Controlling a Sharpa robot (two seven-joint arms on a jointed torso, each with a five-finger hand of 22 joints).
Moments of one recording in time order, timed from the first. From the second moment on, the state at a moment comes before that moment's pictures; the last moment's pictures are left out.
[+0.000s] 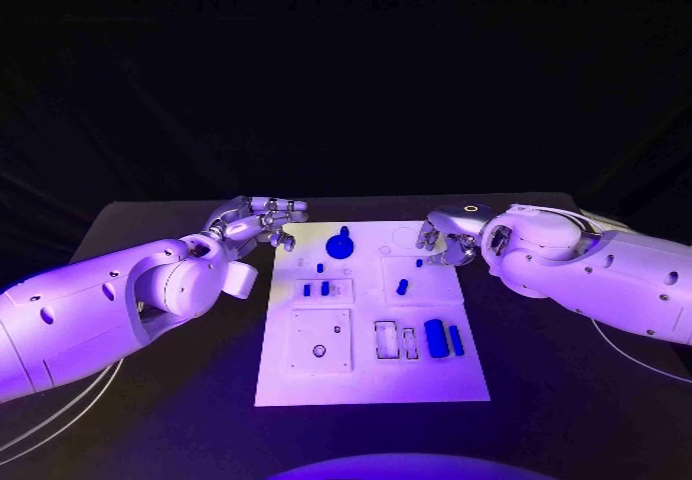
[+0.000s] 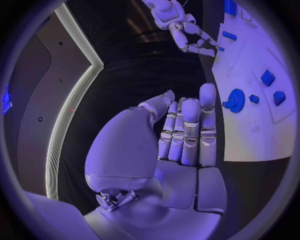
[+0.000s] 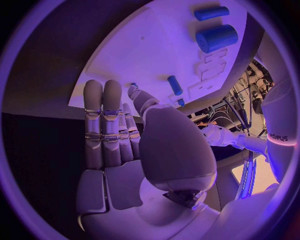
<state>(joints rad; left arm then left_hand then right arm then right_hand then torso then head) 1.15 -0.81 -0.01 1.44 -0.08 -0.18 0.28 1.35 -0.13 0.49 -0.05 0.06 1.05 0.18 0.10 0.08 1.13 0.11 0.17 0.08 1.24 0.02 1.09 0.59 0.16 1.23 0.12 0.53 1.06 1.18 -0.87 -0.02 1.45 -1.71 -0.13 -0.11 1.41 -0.12 0.29 0.01 0.20 1.08 0.13 0.07 0.07 1.16 0.07 0.08 0.06 1.47 -0.01 0.61 0.43 0.17 1.24 0.08 0.81 0.53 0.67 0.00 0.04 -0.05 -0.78</state>
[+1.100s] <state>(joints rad) 1.15 -0.82 -0.01 1.46 -0.04 -0.18 0.29 1.35 -0.13 0.49 -0.05 0.06 1.05 0.18 0.10 0.08 1.13 0.11 0.18 0.08 1.24 0.02 1.08 0.59 0.16 1.23 0.12 0.52 1.05 1.15 -0.81 -0.01 1.41 -1.78 -0.07 -0.09 1.40 -0.08 0.37 0.01 0.15 1.16 0.12 0.08 0.07 1.23 0.06 0.08 0.06 1.47 -0.02 0.79 0.57 0.14 1.28 0.08 1.09 0.86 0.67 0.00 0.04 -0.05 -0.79</state>
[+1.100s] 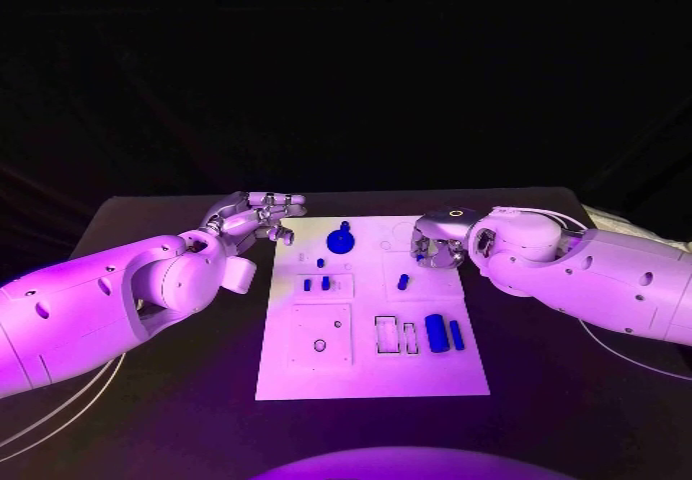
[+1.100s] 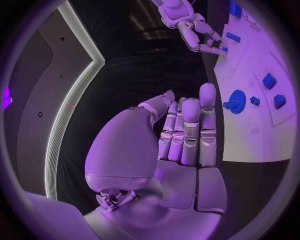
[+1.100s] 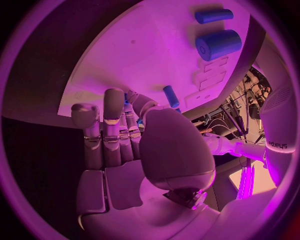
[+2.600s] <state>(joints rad) 1.14 -0.83 -0.01 1.45 -0.04 -0.22 0.30 1.36 -0.12 0.47 -0.06 0.06 1.03 0.19 0.11 0.08 1.11 0.11 0.19 0.08 1.22 0.02 1.08 0.56 0.16 1.23 0.12 0.51 1.04 1.17 -0.88 -0.01 1.69 -1.67 -0.20 -0.11 1.41 -0.06 0.50 -0.05 0.06 1.18 0.13 0.07 0.07 1.24 0.07 0.06 0.06 1.47 -0.02 0.91 0.67 0.14 1.28 0.08 1.20 0.98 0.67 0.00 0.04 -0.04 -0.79</state>
